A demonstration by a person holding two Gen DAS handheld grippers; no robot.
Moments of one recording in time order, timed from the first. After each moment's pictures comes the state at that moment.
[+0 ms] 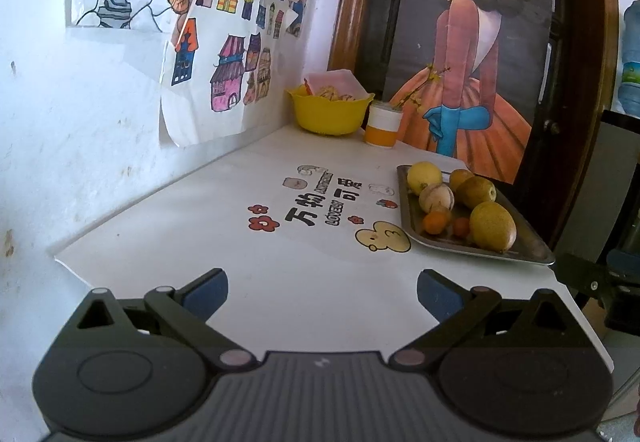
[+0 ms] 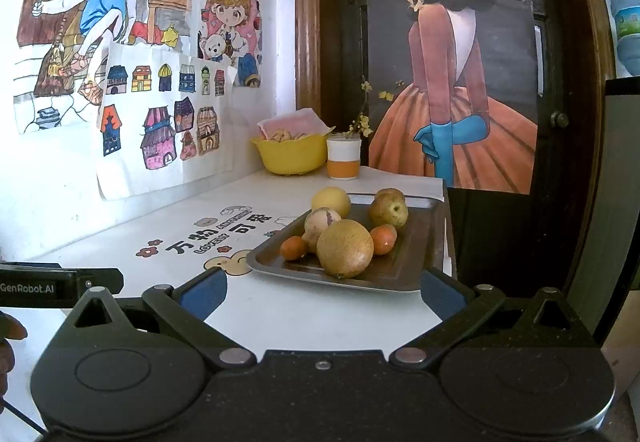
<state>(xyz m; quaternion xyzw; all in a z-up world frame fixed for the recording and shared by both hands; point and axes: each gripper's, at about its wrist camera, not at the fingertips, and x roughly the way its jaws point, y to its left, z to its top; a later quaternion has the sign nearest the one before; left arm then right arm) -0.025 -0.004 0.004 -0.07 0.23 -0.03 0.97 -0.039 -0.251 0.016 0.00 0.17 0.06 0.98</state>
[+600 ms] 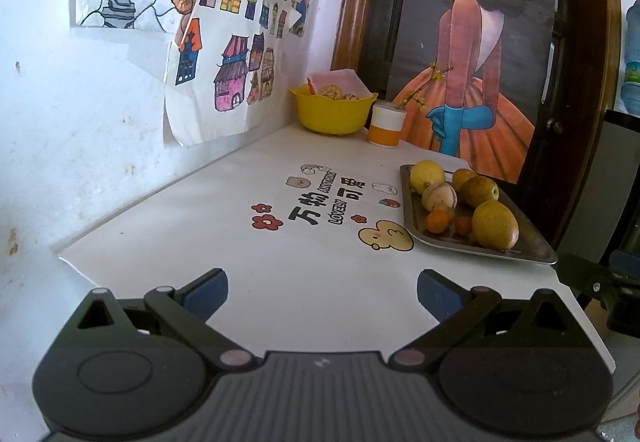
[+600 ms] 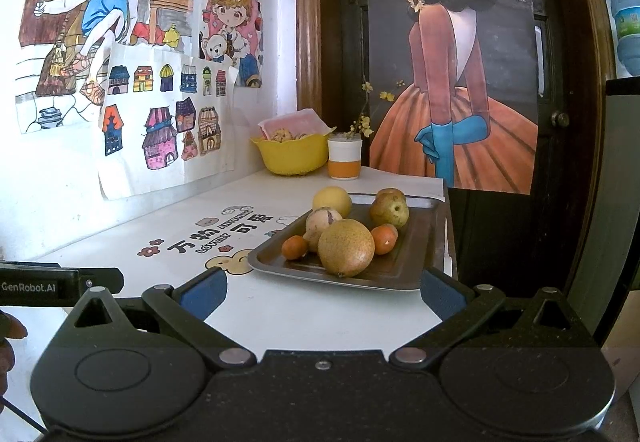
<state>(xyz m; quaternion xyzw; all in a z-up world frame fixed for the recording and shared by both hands) -0.026 -0.003 0.004 -0.07 0.23 -0.02 0.97 -0.040 -0.250 0.016 0.00 0.17 0.06 0.98</state>
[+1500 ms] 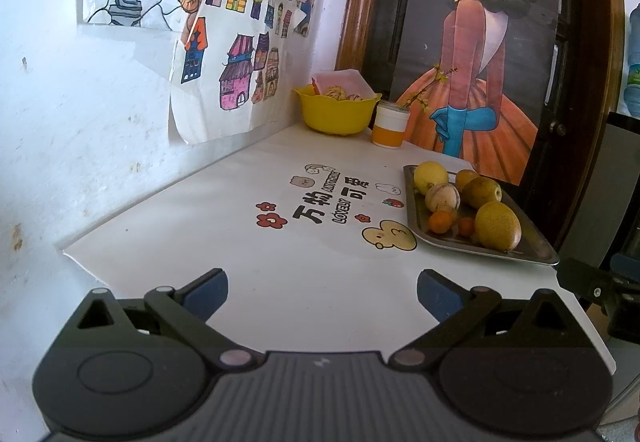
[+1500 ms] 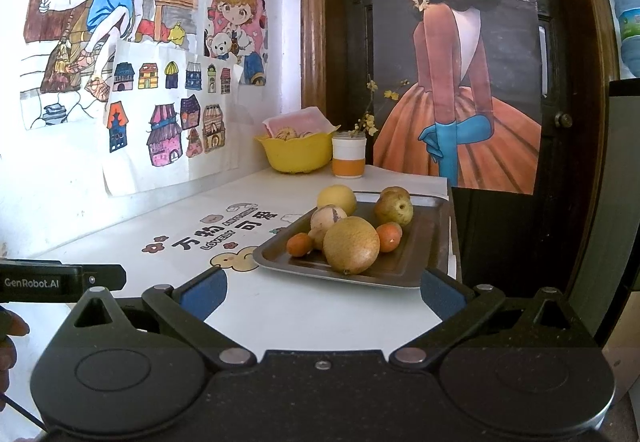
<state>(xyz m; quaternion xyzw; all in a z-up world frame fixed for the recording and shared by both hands) -0.027 -0.001 0.003 -0.07 0.23 -0.02 0.97 -0.043 -0.246 0.015 -0.01 0.17 0.06 0.98</state>
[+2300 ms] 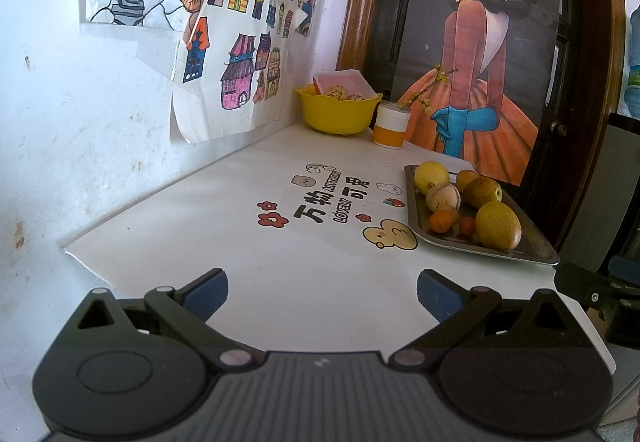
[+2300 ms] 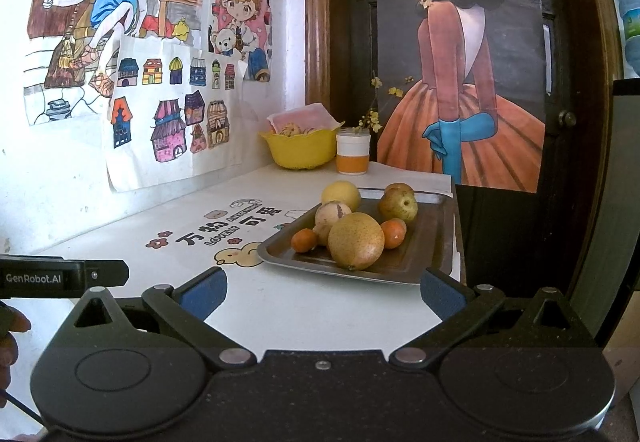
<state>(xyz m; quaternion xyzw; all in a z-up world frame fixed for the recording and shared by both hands) -0.027 0.000 0.002 -0.07 0.23 -0.02 0.97 -0.045 -0.243 0.013 -0.01 0.18 0.07 0.98</state>
